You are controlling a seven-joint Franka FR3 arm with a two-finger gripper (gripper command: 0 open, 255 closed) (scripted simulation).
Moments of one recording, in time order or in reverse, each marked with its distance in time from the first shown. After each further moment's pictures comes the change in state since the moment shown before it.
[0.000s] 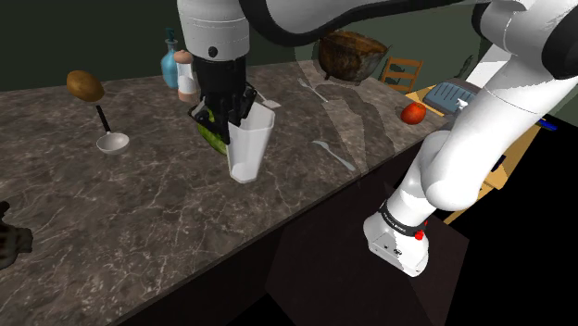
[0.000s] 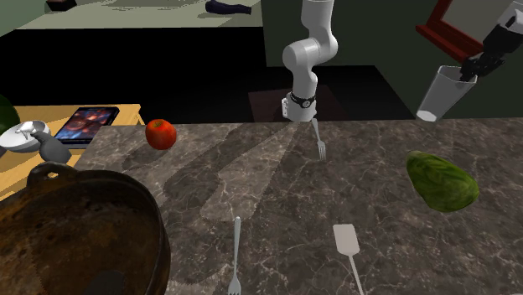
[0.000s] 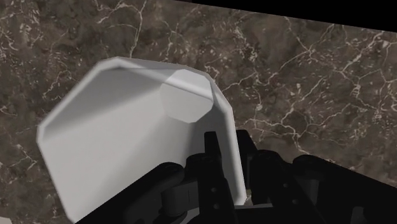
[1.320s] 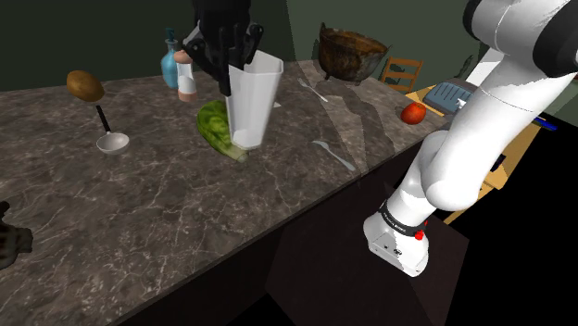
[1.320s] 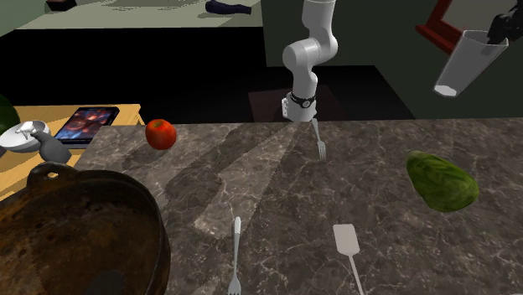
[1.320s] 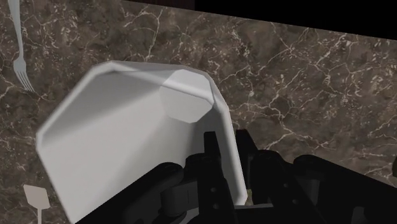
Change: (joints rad) arm 0.007 0.040 0.008 0.315 -0.018 -0.281 -0.002
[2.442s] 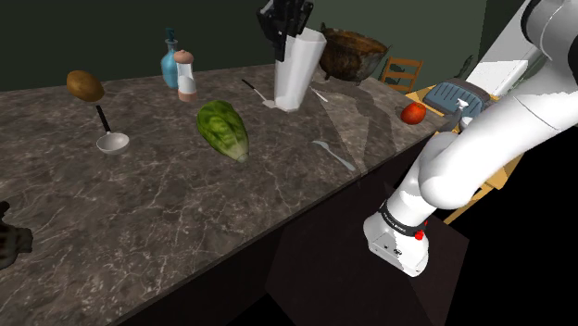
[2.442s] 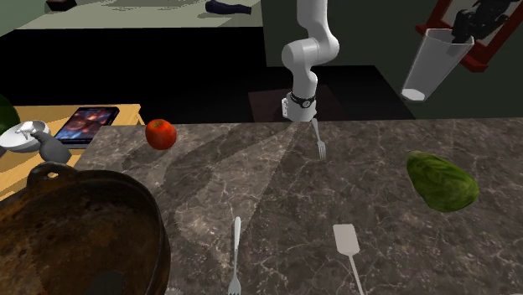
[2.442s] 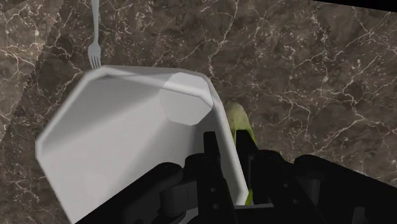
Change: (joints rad) arm -0.123 -0.260 -0.204 -0.213 0.054 -0.006 -0.337
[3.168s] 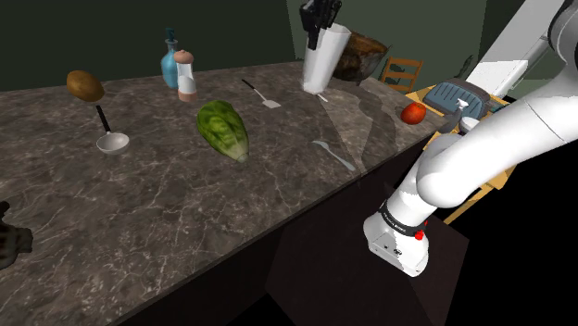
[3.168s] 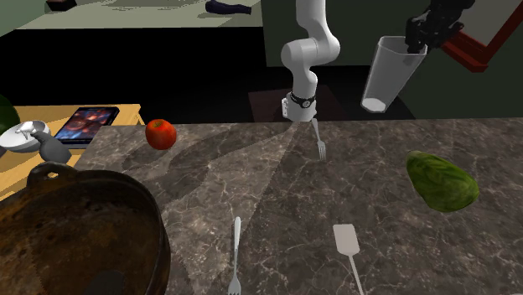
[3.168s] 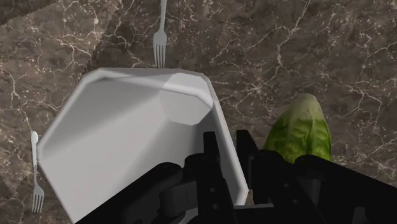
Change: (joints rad) arm -0.087 -0.111 -0.196 -0.124 -0.049 0.033 -0.281
